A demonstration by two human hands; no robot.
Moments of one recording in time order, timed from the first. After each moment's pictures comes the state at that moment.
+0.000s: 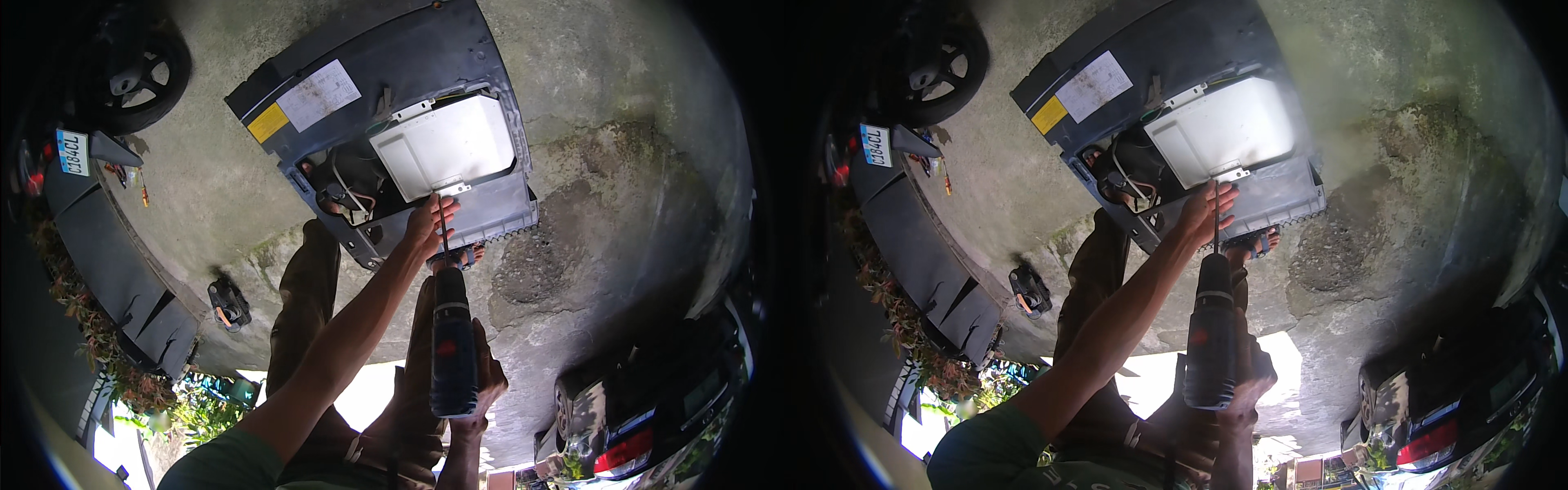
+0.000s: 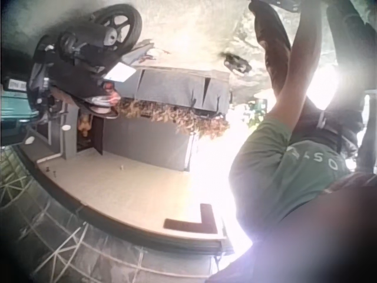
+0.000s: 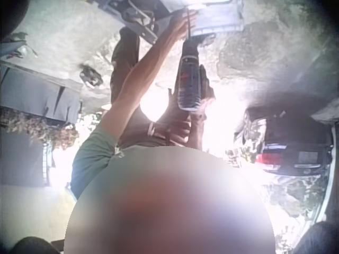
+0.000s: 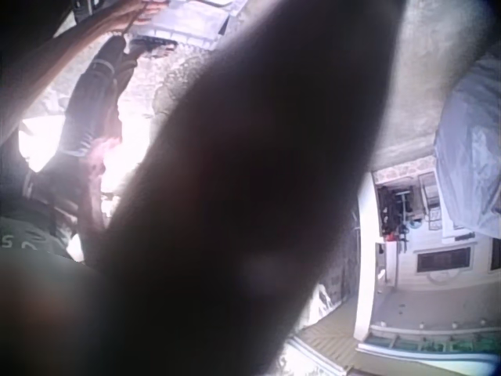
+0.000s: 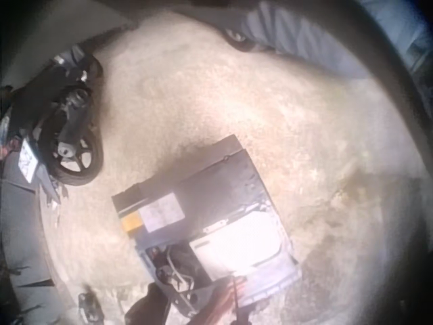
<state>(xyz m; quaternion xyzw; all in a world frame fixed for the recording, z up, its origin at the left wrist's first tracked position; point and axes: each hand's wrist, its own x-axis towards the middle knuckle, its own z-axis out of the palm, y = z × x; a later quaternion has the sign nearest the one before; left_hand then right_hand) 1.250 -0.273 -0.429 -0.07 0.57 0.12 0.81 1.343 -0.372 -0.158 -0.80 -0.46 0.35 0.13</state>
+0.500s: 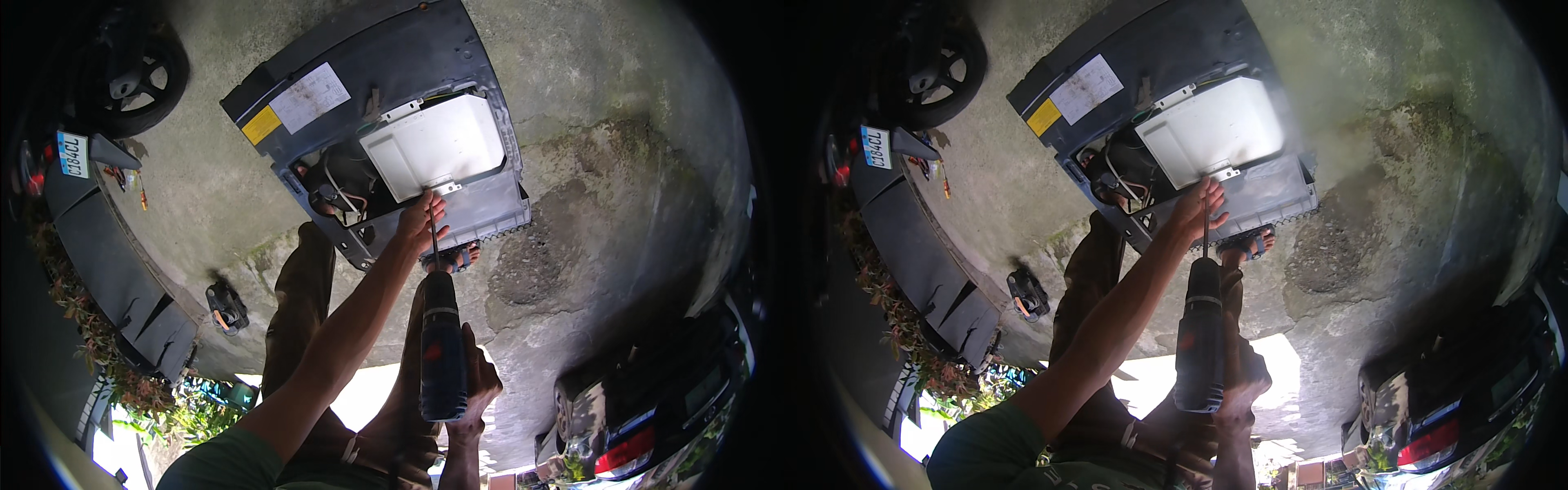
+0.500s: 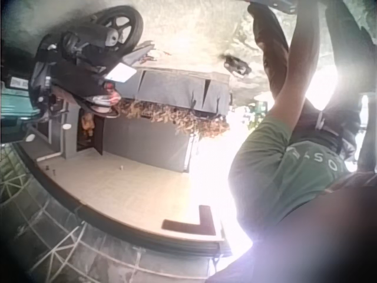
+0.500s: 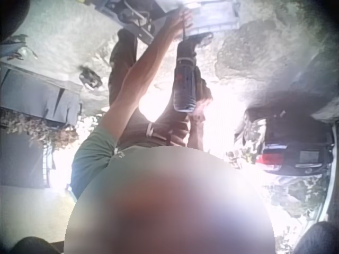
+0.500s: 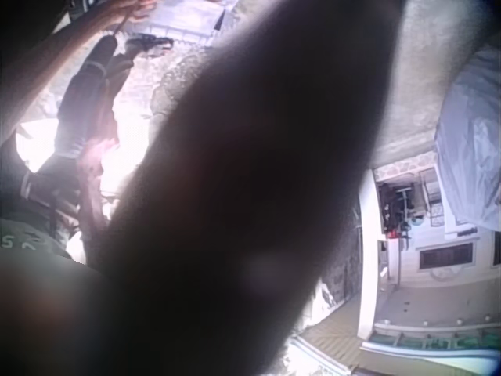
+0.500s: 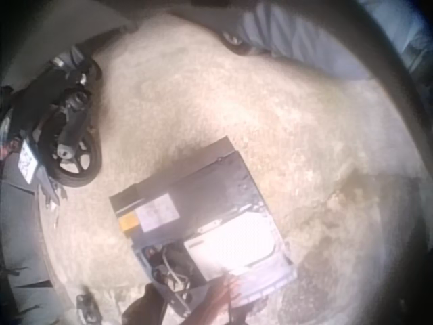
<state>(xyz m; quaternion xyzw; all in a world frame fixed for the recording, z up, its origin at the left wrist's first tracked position) 1.256 -0.274 -0.441 -0.15 0.60 0.15 0.77 1.349 -0.380 -0.153 -0.80 -0.47 0.36 0.09</state>
